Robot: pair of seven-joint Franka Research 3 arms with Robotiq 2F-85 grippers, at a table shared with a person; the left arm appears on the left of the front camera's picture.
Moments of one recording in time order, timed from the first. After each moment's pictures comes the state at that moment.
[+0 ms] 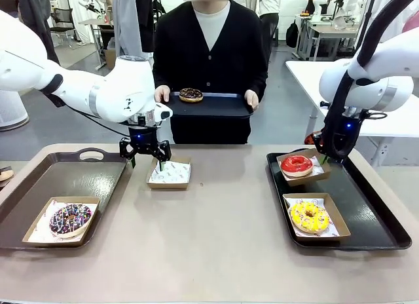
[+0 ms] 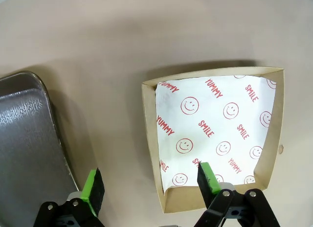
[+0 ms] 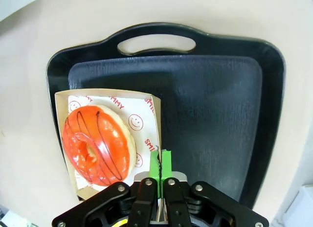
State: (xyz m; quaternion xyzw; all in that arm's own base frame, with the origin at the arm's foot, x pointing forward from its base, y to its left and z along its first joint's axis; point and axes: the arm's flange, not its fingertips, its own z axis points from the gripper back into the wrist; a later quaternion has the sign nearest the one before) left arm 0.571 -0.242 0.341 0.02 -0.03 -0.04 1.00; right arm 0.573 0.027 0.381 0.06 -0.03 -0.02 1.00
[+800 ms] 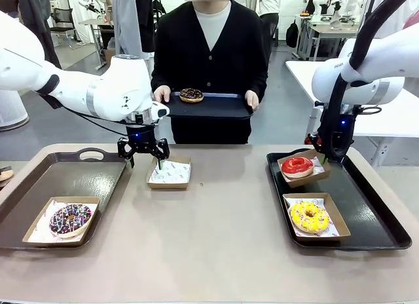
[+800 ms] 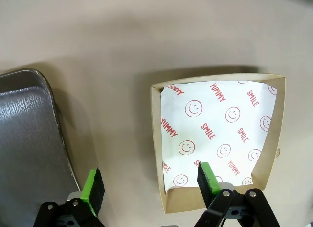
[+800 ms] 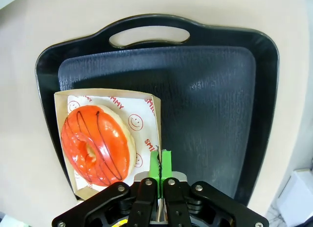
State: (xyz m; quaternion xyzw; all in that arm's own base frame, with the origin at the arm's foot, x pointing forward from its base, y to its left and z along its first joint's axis) left arm 0.576 -0.233 0.342 0.00 -0.02 -0.02 1.00; right arm 0.576 0.041 0.382 0.02 0.00 -0.03 1.00
